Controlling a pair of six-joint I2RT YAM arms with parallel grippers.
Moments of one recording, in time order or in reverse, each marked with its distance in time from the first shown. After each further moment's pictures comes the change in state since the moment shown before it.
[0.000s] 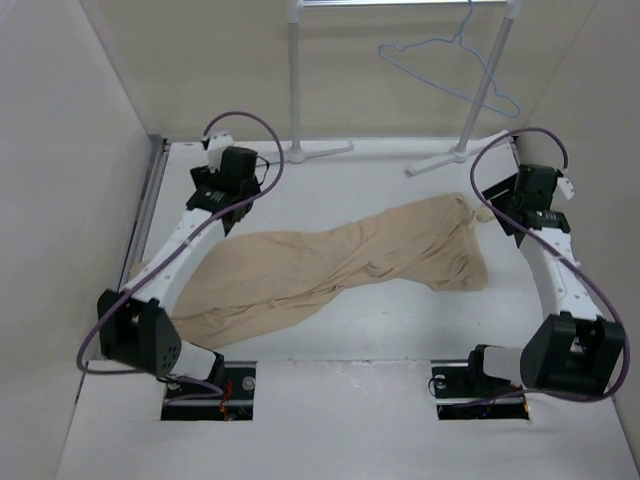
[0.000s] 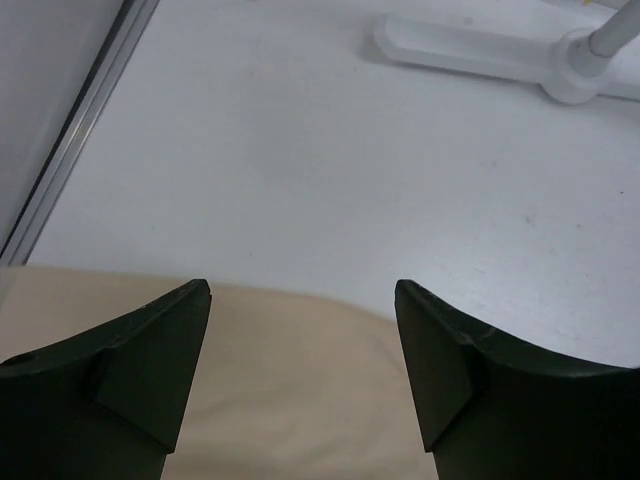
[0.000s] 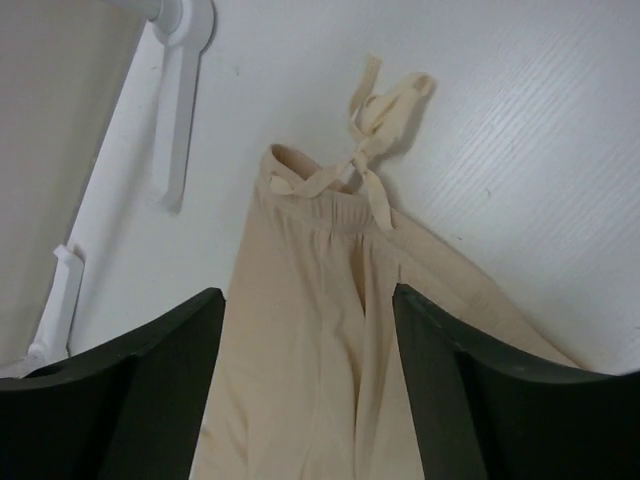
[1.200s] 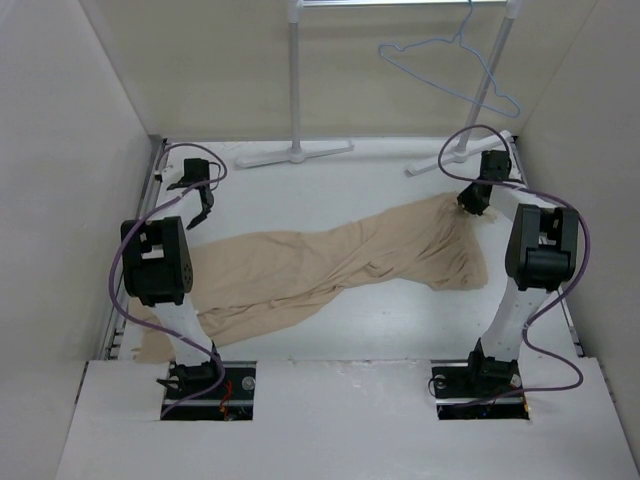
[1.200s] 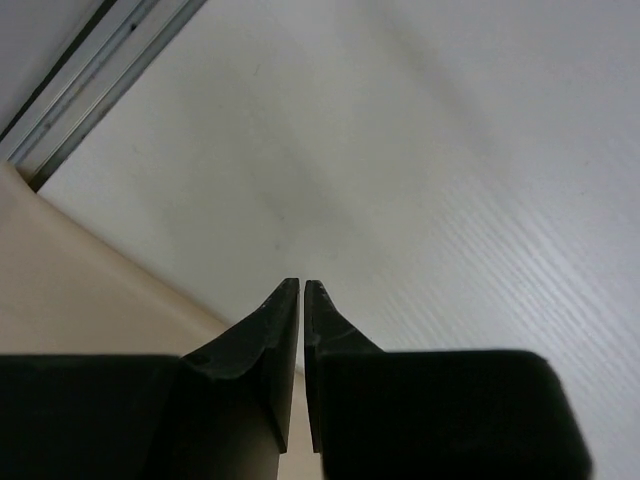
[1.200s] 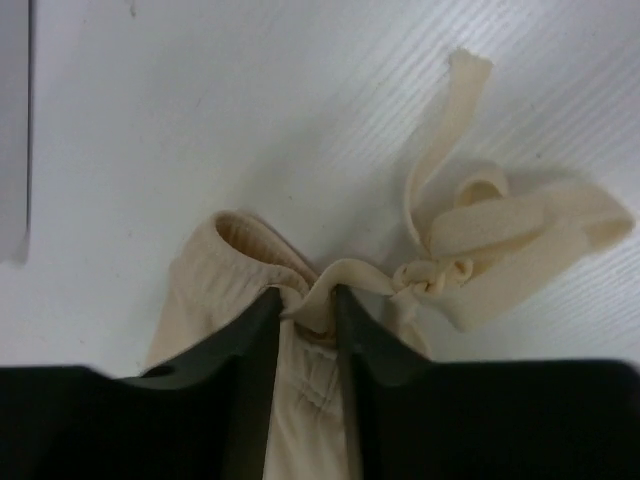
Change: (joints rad) left arm 0.418 0.372 -0.061 0.024 0.071 -0.191; right arm 0.042 0.640 0.240 0.175 -0.082 -0.145
